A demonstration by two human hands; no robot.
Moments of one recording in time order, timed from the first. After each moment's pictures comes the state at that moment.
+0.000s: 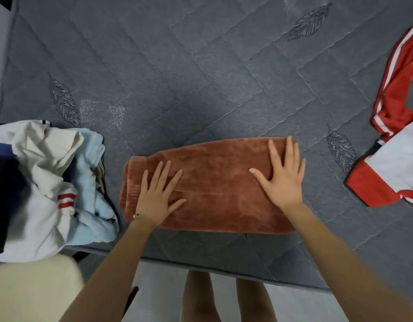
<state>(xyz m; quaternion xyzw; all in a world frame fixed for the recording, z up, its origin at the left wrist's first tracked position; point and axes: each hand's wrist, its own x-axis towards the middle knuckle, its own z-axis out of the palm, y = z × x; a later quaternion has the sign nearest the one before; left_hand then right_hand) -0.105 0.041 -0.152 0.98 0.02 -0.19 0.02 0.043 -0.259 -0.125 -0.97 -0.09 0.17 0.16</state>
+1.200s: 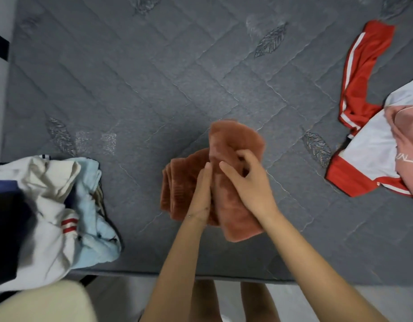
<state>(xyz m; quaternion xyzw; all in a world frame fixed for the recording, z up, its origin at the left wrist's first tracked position) -0.006 -0.093 -0.042 0.45 0.36 -0.21 0.79 0.037 -0.194 -0.005 -0.80 0.05 0.20 0.56</state>
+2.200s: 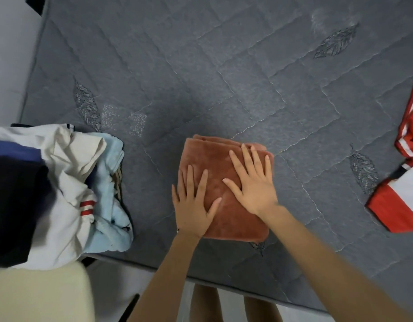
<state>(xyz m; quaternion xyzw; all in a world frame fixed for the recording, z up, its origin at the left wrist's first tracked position) -0.081 -0.010 -0.144 0.95 0.21 -0.11 0.19 0.042 -0.150 -0.129 -0.93 -0.28 0.22 0.10</state>
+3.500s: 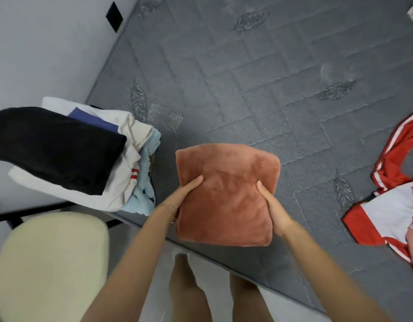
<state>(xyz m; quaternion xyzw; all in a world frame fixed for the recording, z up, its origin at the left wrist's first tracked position) -0.099 0.045 0.030 0.38 0.50 -0.23 0.74 0.005 -0.169 0.029 -0.57 0.20 0.58 0.55</state>
